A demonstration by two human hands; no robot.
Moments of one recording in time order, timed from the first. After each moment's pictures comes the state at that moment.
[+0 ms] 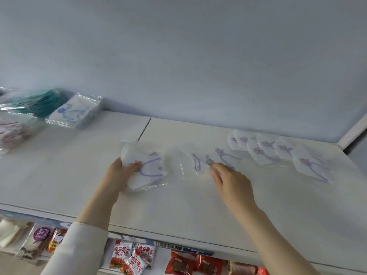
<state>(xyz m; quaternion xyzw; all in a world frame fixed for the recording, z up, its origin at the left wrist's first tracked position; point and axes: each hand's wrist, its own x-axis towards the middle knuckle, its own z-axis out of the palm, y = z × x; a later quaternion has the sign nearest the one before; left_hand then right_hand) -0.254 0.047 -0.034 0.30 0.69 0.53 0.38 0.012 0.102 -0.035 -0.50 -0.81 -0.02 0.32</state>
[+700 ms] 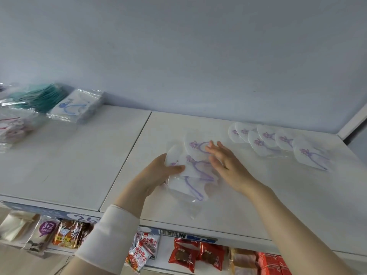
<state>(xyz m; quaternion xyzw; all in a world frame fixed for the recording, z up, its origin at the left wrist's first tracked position) -0.193 0.052 -0.018 0.47 0.56 0.40 0.55 0.015 0.122 -0.020 -0.42 -0.84 0.26 0.22</state>
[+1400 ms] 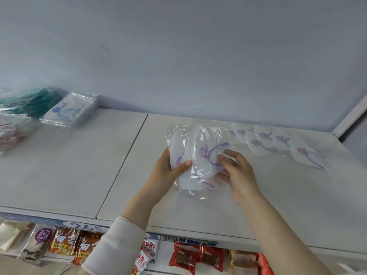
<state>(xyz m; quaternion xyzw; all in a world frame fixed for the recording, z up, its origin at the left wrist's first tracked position) -0.167 0.048 -0.016 0.48 0.48 0.56 0.47 0.007 0.097 -0.015 -0.49 -0.41 0.58 0.50</state>
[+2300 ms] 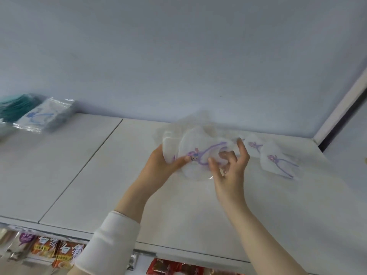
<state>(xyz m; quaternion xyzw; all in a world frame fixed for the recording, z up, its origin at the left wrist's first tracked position) -0.066 0.093 0.010 0.54 0.52 0.56 0.35 0.092 0.123 -0.021 -0.39 -0.58 0.40 0.59</state>
